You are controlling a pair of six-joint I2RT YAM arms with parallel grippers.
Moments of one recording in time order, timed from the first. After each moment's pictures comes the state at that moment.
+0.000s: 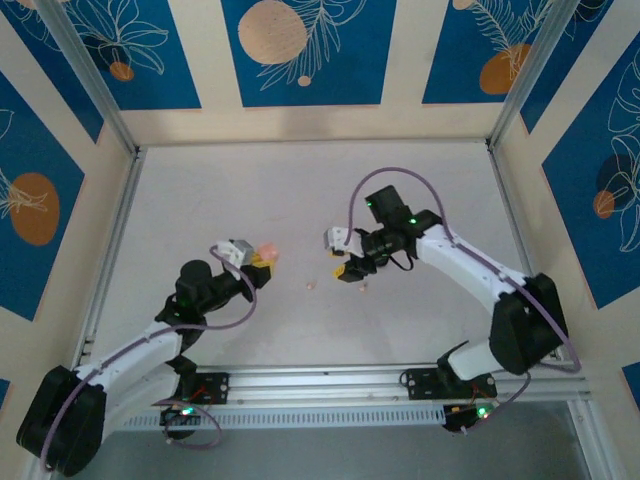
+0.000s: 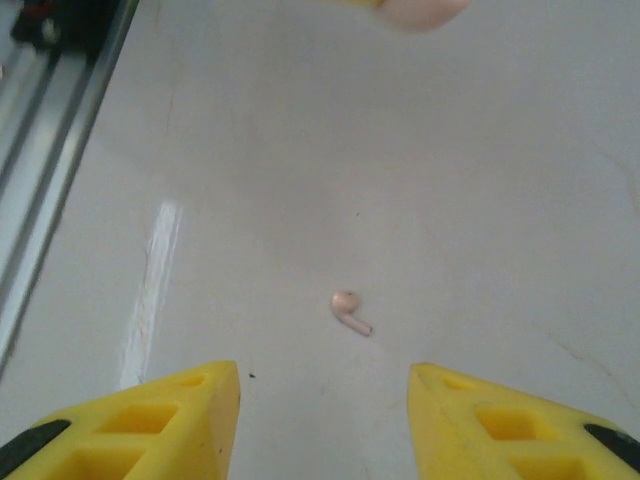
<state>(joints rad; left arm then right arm) -0.45 0.89 0.22 0.49 0.39 -0.16 0.55 1.46 1.08 -0.72 -0.69 -1.00</state>
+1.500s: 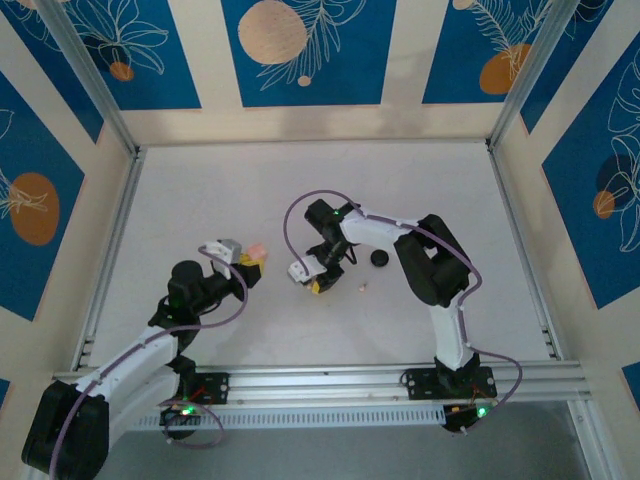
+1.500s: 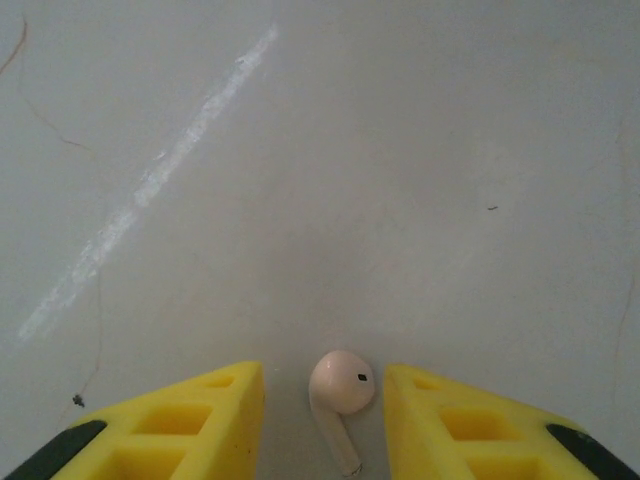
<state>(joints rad) -0.36 0.84 0.19 0.42 0.43 -0.21 0.70 2.05 1.43 -0.87 -0.52 -1.53</state>
